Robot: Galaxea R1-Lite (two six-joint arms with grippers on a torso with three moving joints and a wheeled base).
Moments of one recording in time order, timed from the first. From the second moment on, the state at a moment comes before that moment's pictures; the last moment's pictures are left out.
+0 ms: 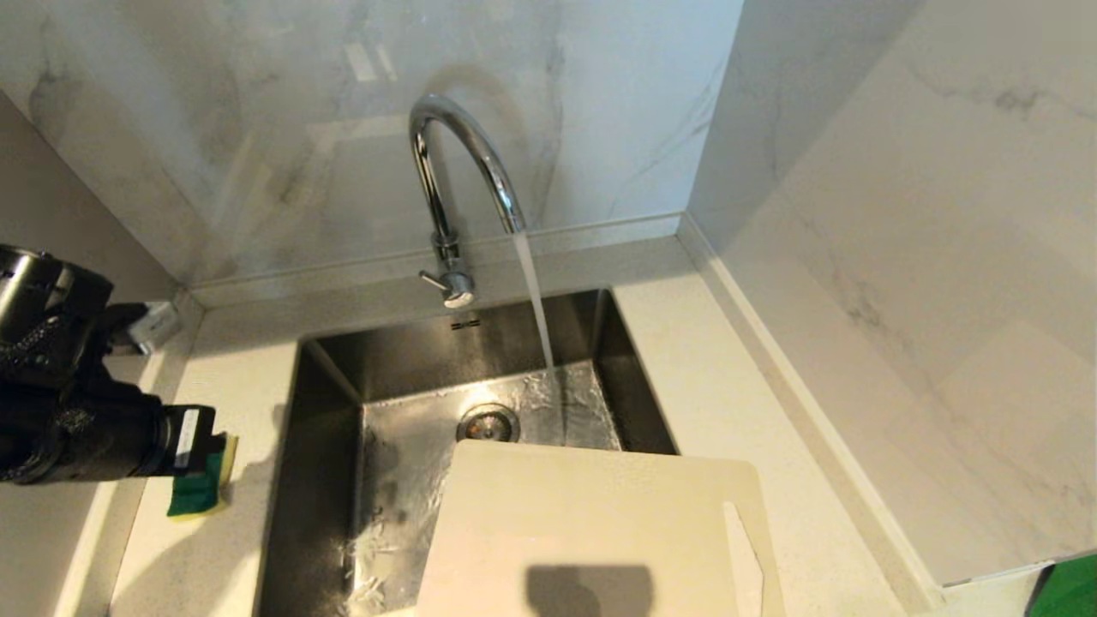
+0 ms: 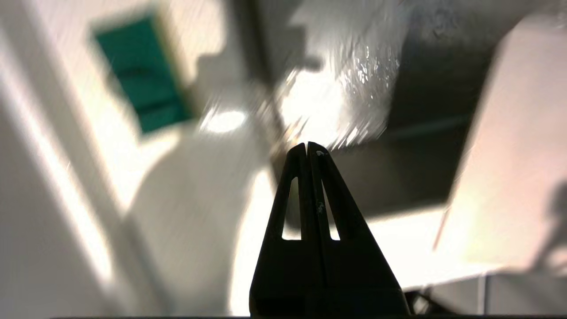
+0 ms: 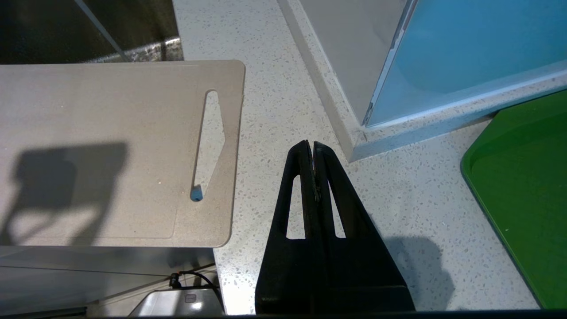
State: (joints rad) left arm -0.27 1.44 -0.95 0.32 0.15 -0.21; right arm 0.00 0.00 -0.02 0.05 -0.03 0.06
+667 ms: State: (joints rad) left arm -0.21 1.40 -0.81 0.36 0.20 -0.28; right arm 0.00 0.00 -0.02 0.05 -0.03 0.06
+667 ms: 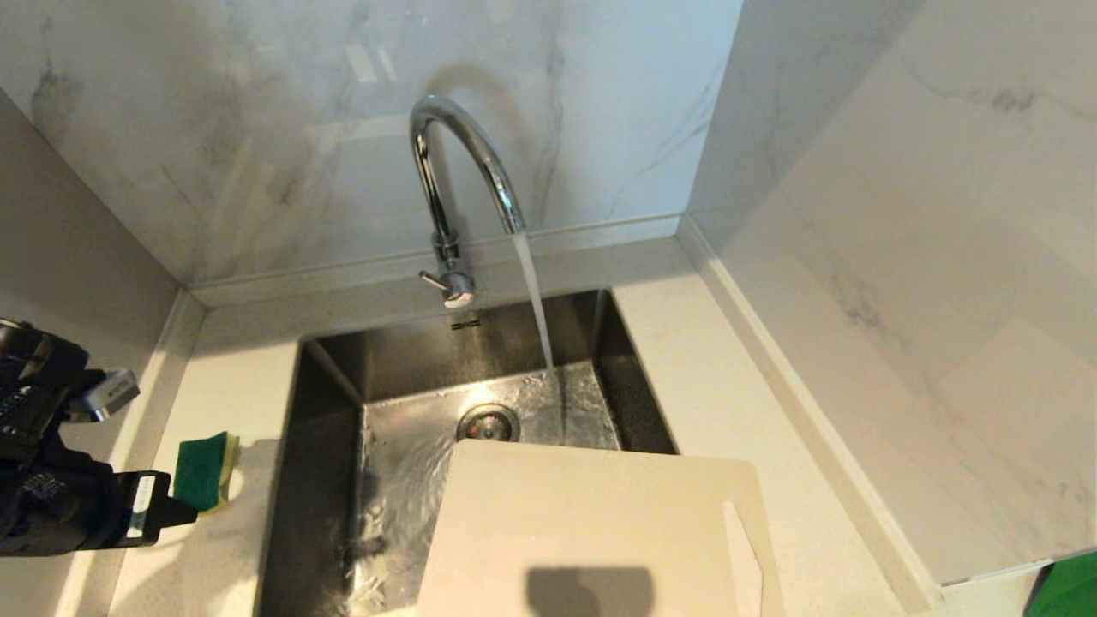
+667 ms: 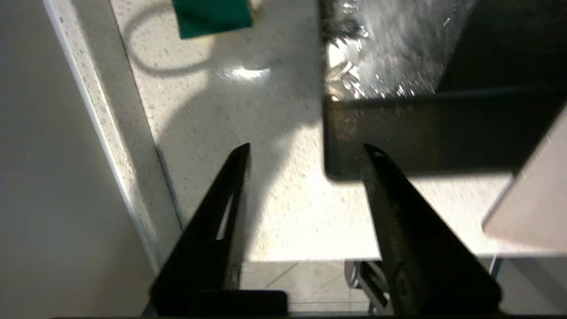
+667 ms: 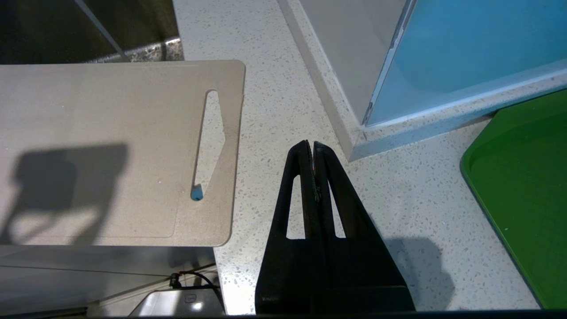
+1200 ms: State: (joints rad) left arm 0.05 1.72 -0.79 0.05 0.03 -0.30; right arm 0.00 0.00 -0.02 0.05 -0.03 0.06
